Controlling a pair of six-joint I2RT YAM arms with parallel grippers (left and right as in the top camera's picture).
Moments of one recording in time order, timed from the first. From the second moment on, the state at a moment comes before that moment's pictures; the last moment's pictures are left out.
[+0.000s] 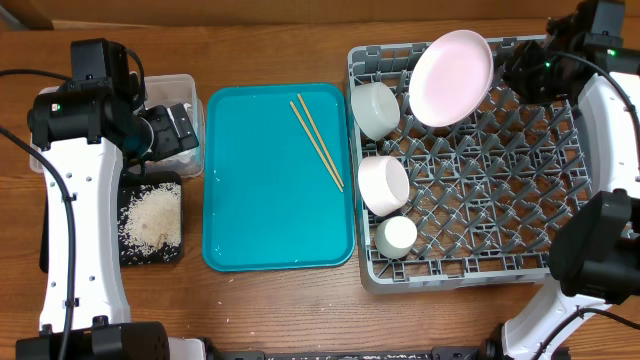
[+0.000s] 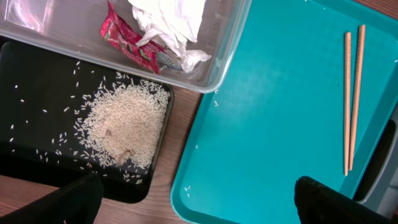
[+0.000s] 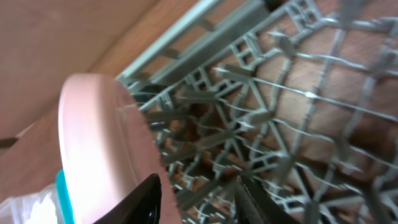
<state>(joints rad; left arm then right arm) 0.13 1.58 1.68 -1.33 0.00 -0.28 -0.20 1.96 1.80 -0.86 -0.43 0.41</state>
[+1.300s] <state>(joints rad) 0.13 1.58 1.68 -1.33 0.00 -0.28 0.39 1.88 2.06 -1.12 -0.26 0.16</state>
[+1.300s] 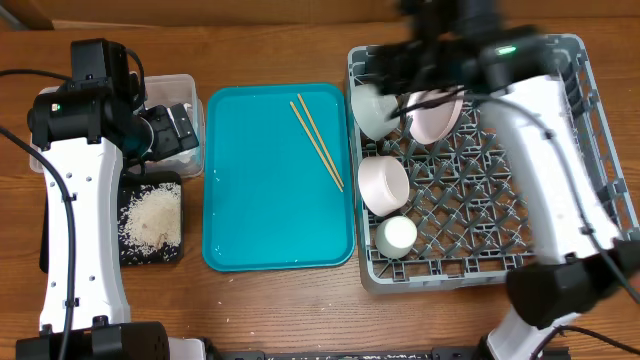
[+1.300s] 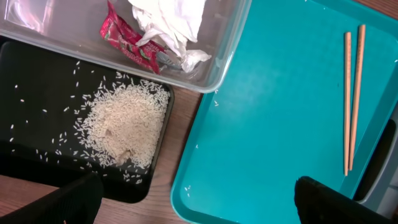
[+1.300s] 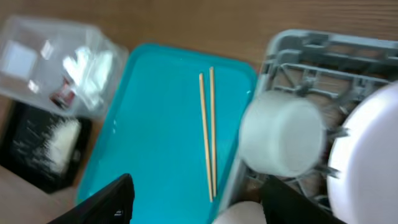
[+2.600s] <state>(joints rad) 0.13 1.58 1.68 -1.33 0.00 -0.28 0.61 2.42 2.02 -0.95 -0.03 0.14</state>
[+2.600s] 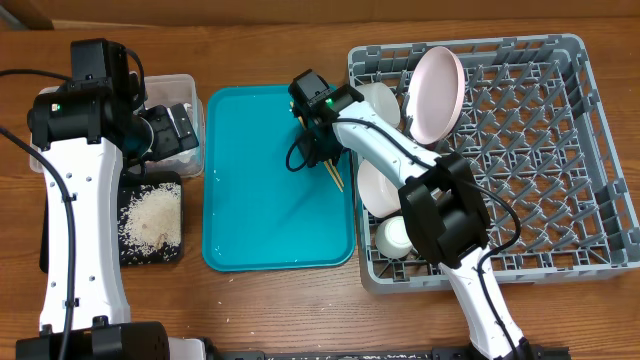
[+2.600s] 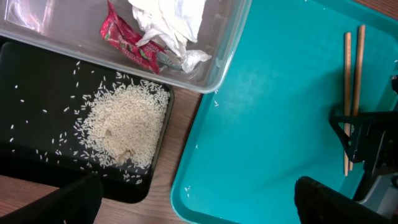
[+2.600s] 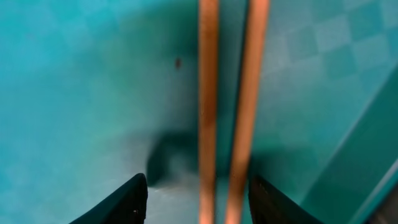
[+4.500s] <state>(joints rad) 0.13 1.58 1.68 -1.33 0.00 -0.28 0.66 2.48 2.43 -1.45 -0.01 0.38</state>
